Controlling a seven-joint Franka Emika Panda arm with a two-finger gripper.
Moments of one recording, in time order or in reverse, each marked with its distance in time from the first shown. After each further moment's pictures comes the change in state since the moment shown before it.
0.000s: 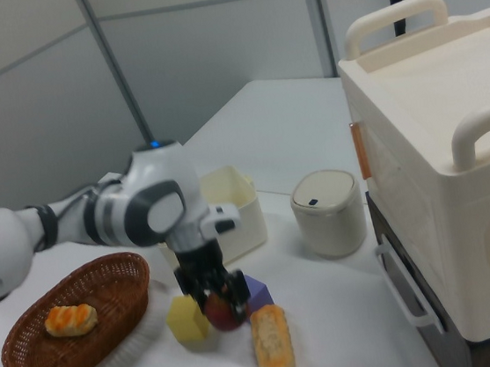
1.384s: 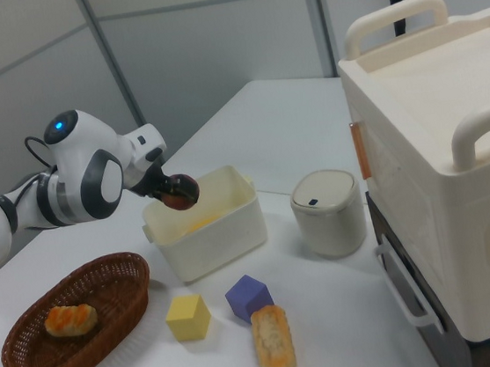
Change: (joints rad) arm 0.223 0.139 0.019 0.208 0.000 0.605 0.125
